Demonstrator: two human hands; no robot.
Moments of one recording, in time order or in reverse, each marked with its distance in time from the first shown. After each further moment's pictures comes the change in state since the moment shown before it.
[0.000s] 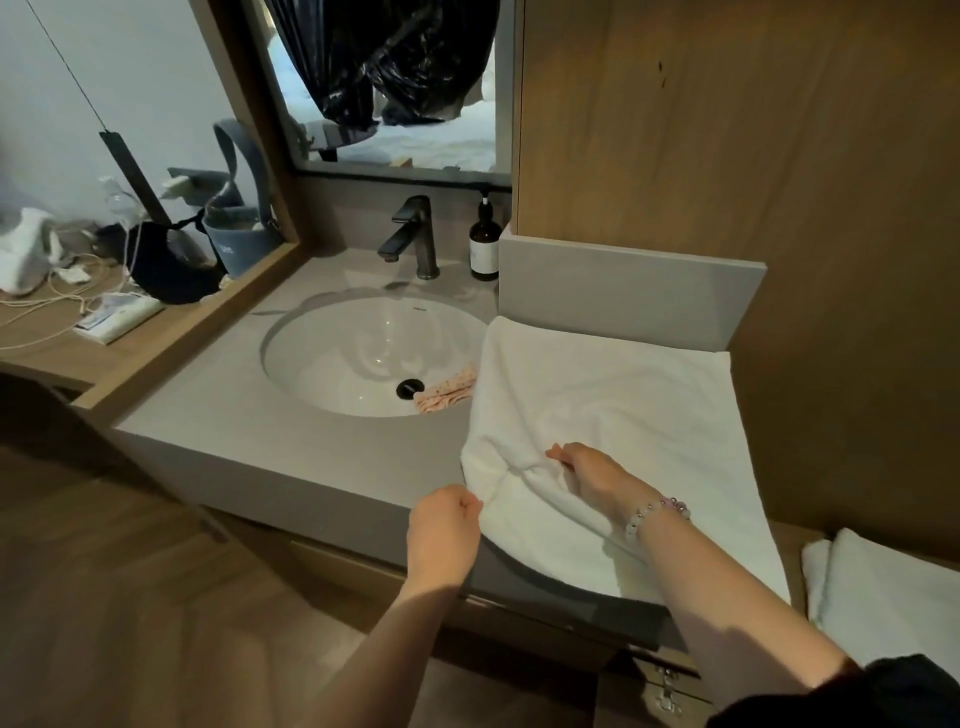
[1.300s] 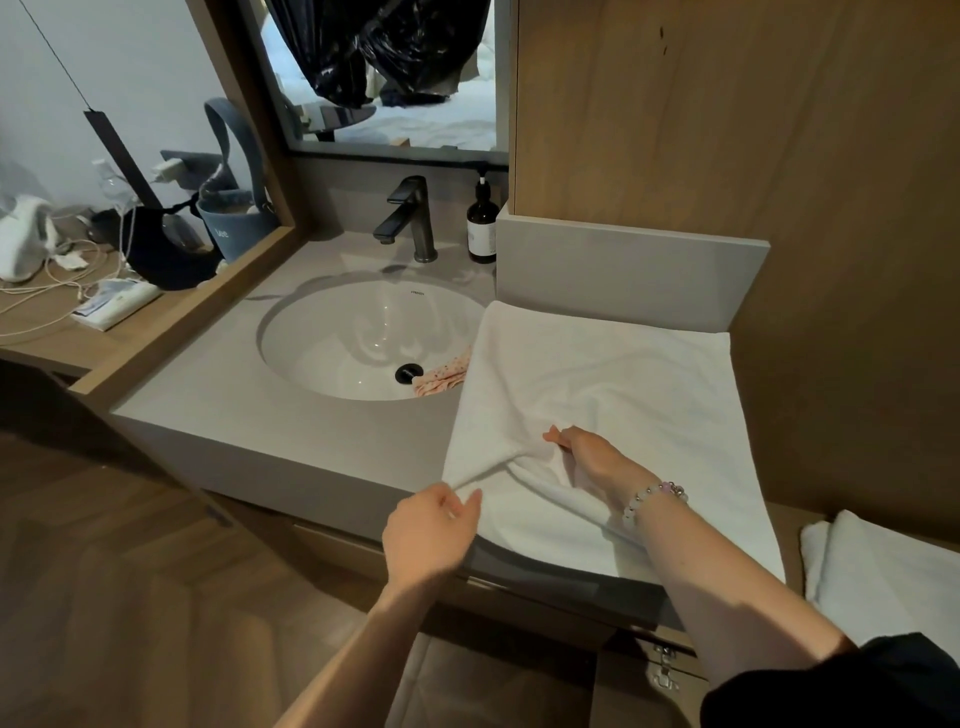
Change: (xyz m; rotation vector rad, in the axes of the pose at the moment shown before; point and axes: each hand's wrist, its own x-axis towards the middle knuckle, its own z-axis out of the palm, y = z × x) left_hand -0.009 -0.020 0.001 0.034 0.064 -0.014; right_hand 0.027 0.025 0.006 0.299 -0.038 -0.017
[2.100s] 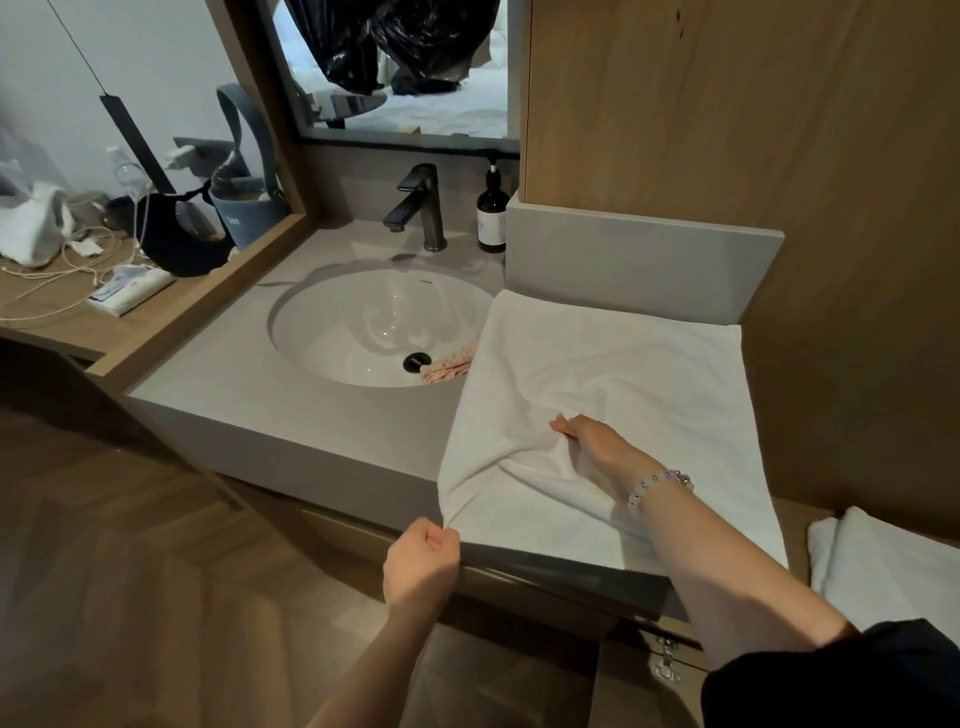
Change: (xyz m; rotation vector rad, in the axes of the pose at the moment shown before) left_hand -0.032 -0.028 0.011 -0.156 -0.065 -0.288; right_hand -0.001 -0.003 0.002 0.104 -0.038 0.024
